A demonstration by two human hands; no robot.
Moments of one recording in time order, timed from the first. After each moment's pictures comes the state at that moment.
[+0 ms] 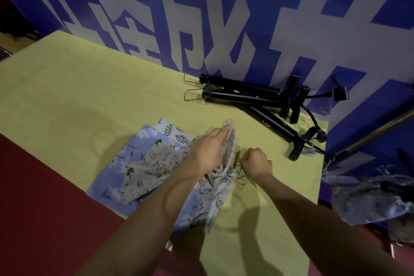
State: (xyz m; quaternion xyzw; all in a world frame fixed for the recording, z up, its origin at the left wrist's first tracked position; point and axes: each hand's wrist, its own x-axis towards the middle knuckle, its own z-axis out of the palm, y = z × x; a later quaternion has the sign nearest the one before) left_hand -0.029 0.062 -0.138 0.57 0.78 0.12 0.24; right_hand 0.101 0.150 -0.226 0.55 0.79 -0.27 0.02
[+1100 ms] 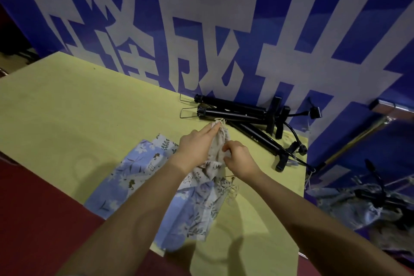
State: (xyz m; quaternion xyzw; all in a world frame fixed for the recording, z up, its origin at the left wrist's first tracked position) left_hand -0.048 0.056 -0.081 0.61 0.78 0.00 0.11; right_hand 0.081 0.132 -0.137 0.40 0.87 -0.29 -0.08
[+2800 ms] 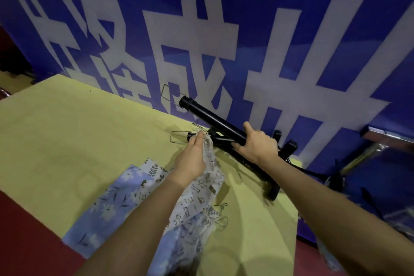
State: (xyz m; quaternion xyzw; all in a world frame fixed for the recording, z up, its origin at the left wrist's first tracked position) left_hand -0.044 0.112 -0.086 0.48 0.84 0.16 0.19; right_hand 0.099 0.239 -0.070 0.47 0.88 -0.08 -0.06
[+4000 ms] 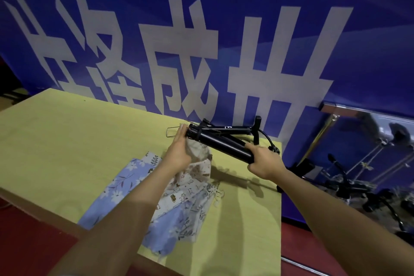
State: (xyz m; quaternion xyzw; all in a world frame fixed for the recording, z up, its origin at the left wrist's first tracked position) left_hand -0.035 0.036 -0.072 0.49 0.78 0.31 0.24; right_hand 0.192 0.136 -0.075 0.44 0.88 -0.15 -0.04
